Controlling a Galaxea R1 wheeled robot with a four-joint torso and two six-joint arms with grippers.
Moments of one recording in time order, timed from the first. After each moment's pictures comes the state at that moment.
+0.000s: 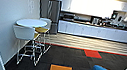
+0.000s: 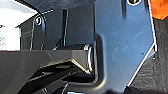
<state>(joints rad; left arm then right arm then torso) 1.48 2.96 -2.60 1.13 -0.11 -1.04 -1.60 3.06 -2.72 -0.34 0.14 0.36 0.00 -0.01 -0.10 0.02</state>
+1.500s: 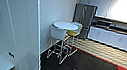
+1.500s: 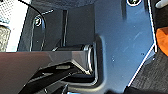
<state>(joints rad) 1.48 2.97 -2.60 1.13 -0.08 -1.02 -1.60 3.06 -2.73 -0.34 0.14 0.36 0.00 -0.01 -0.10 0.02</state>
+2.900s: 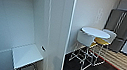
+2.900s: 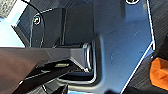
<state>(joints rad) 1.48 2.97 -2.60 1.13 -0.08 -1.02 -1.61 3.06 -2.73 -0.34 0.14 0.36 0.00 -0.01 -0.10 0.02</state>
